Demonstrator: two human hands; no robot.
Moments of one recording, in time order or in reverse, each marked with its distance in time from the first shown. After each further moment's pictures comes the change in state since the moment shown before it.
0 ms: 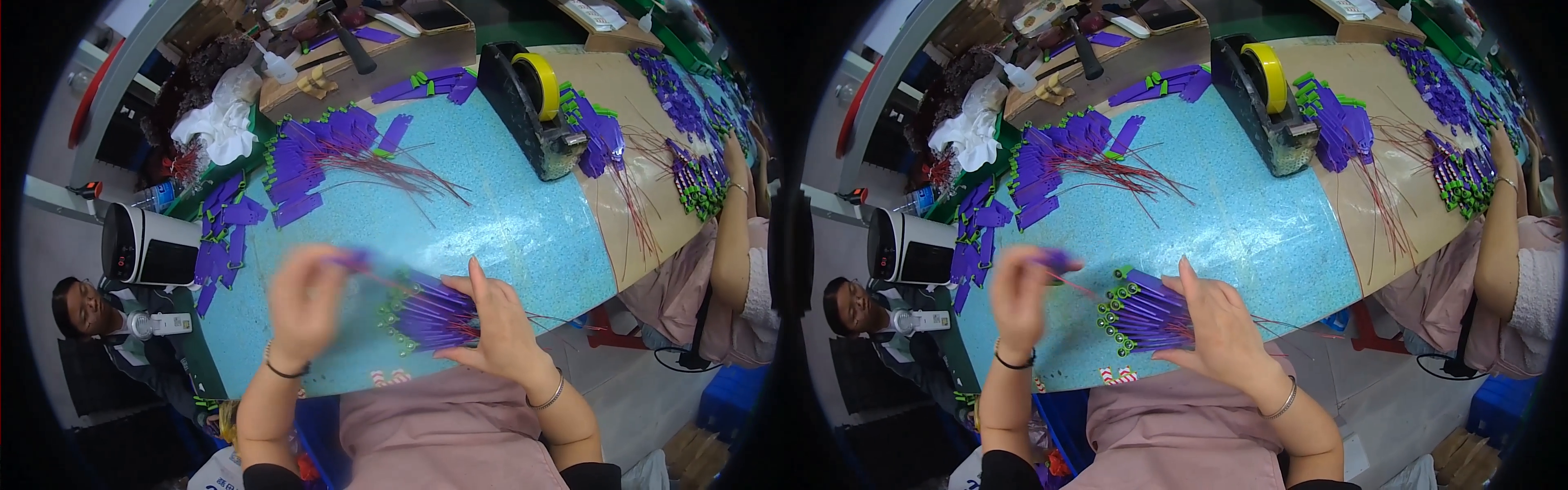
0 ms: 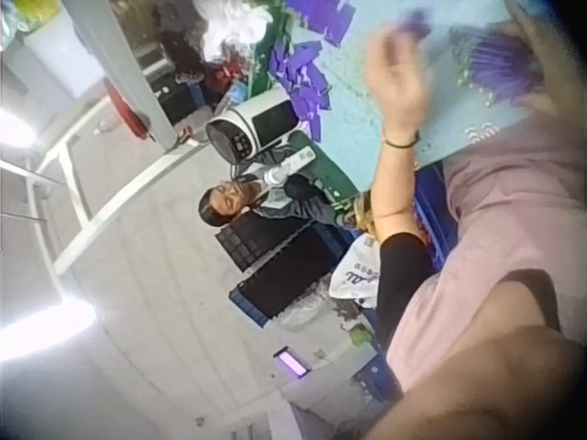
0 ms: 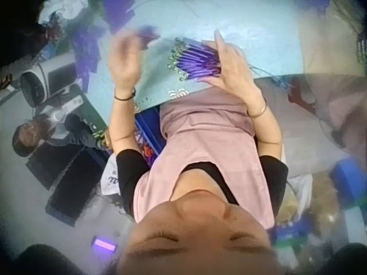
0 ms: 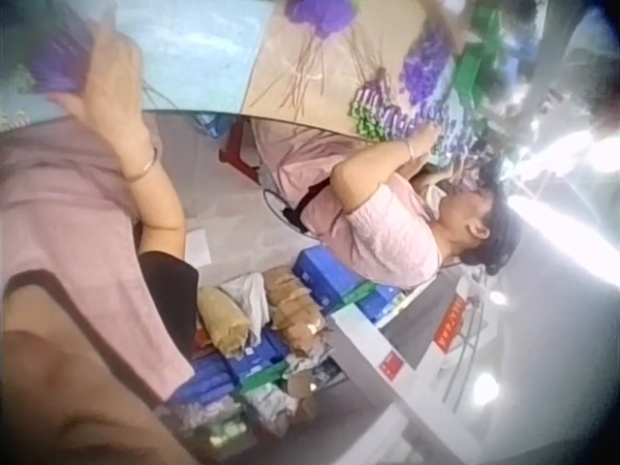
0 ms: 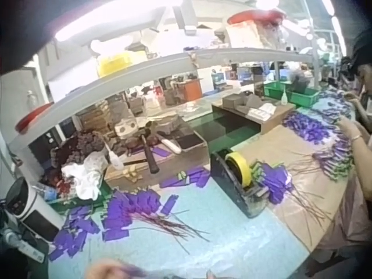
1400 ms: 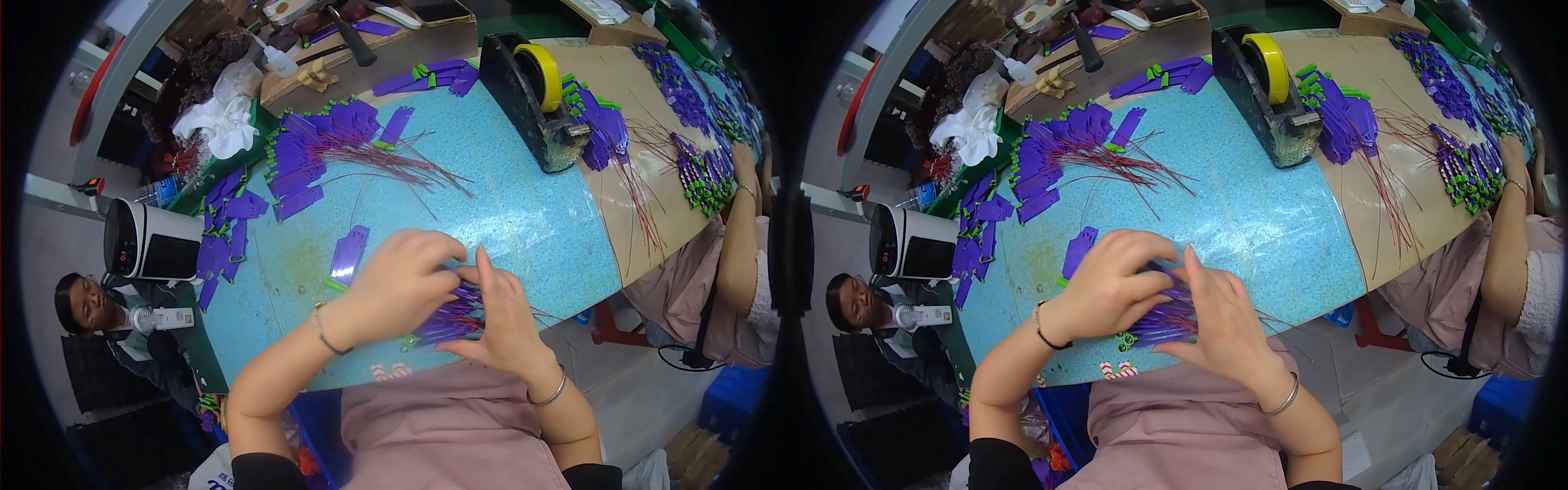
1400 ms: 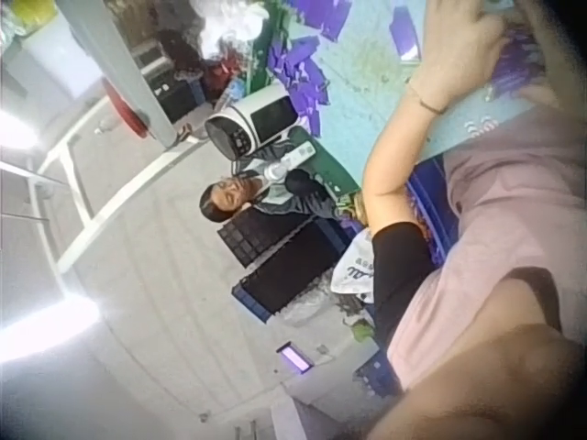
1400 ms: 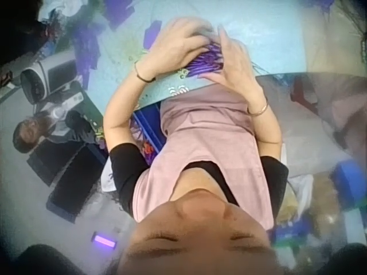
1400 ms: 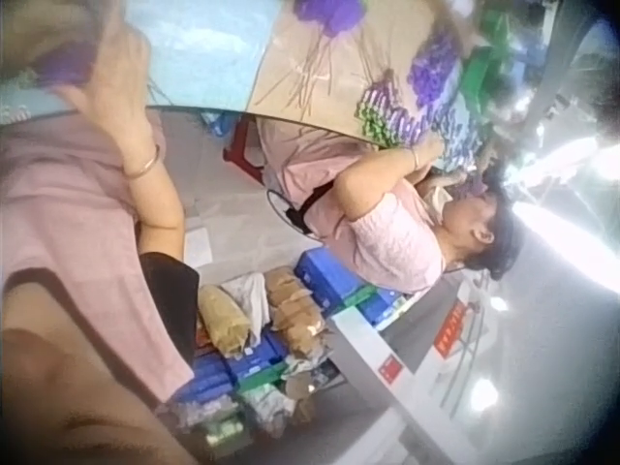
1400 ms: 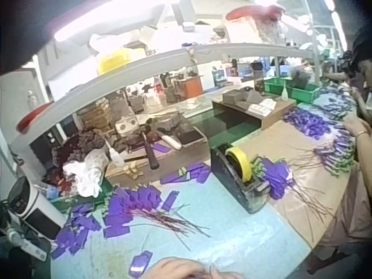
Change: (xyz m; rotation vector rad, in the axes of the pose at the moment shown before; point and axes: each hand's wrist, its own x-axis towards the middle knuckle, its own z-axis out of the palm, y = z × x) left_hand 0.029 -0.010 0.057 0.403 -0.535 0.415; right_hand -0.001 0.002 0.000 -0.009 0.026 0.032
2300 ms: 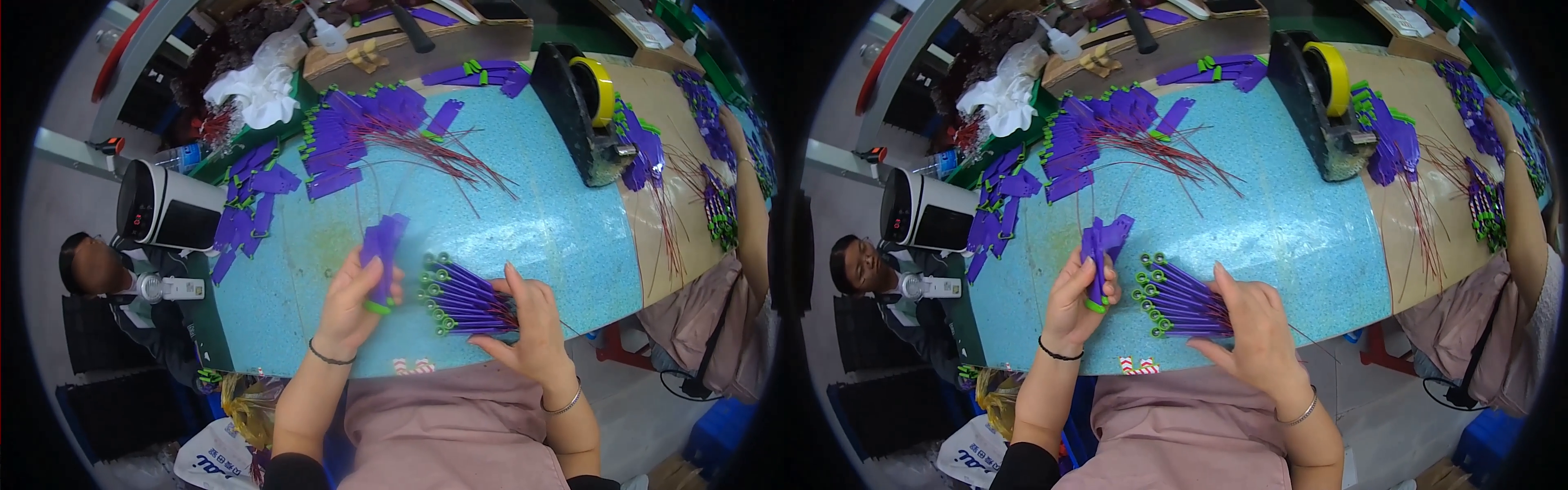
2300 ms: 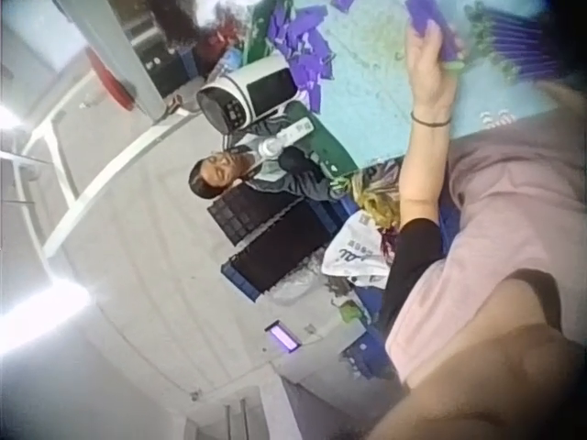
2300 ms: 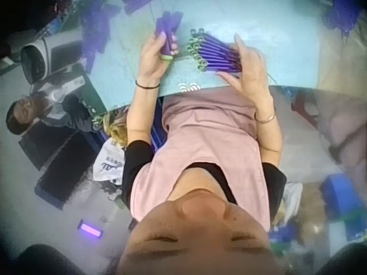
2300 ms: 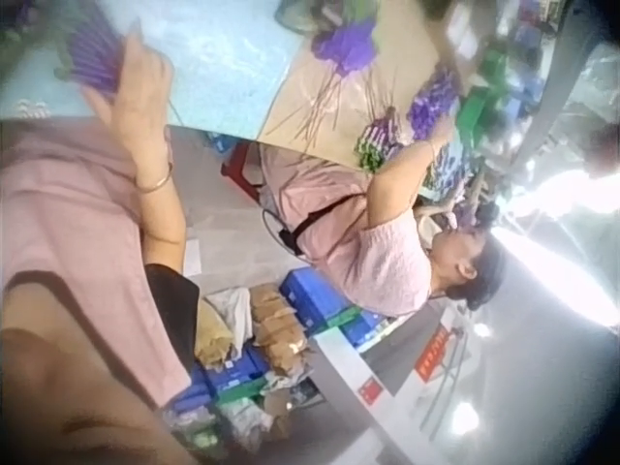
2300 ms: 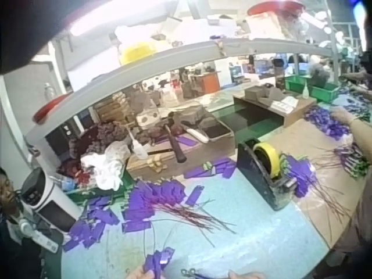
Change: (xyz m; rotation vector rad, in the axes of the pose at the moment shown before) left_hand -0.092 0.003 0.012 -1.521 0.810 -0.887; right_hand 0.002 -0.002 0.000 -0.019 0.020 -0.092
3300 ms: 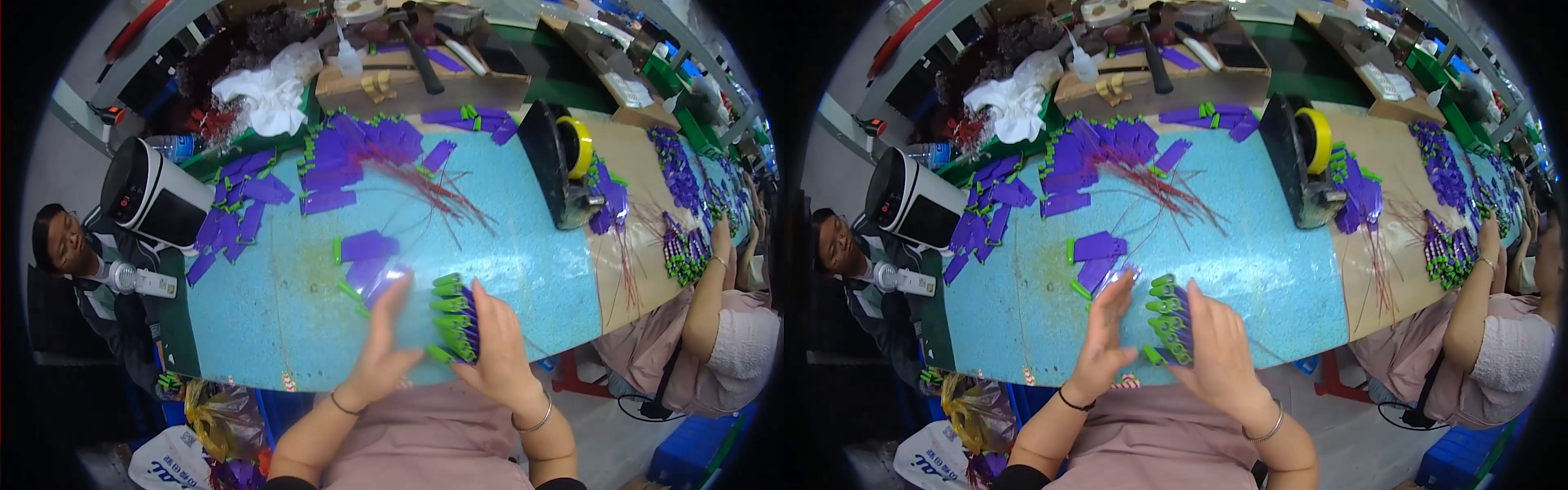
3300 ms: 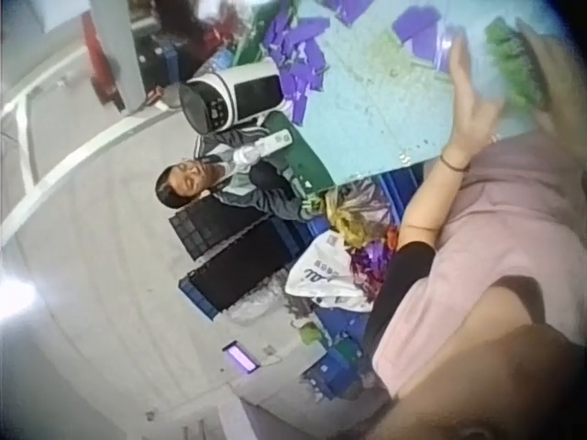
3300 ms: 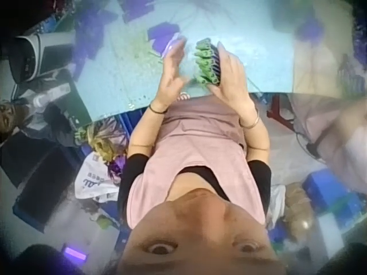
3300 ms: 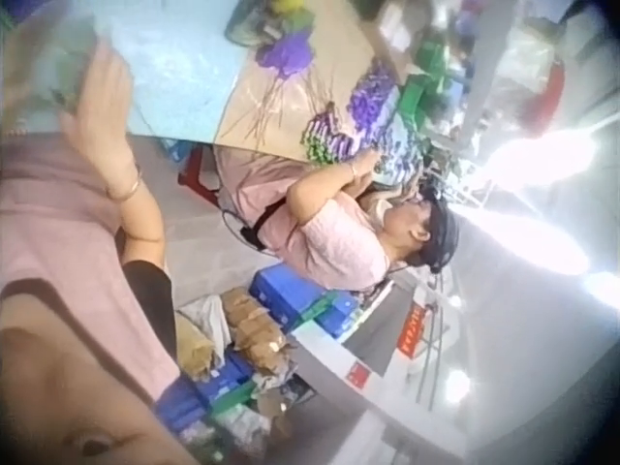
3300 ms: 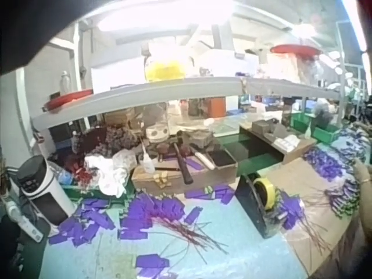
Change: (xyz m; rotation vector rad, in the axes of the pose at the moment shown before) left_hand -0.025 -0.046 0.020 0.523 -0.260 0.458; right_hand 0.023 -0.031 -0.002 -0.260 -0.265 0.126
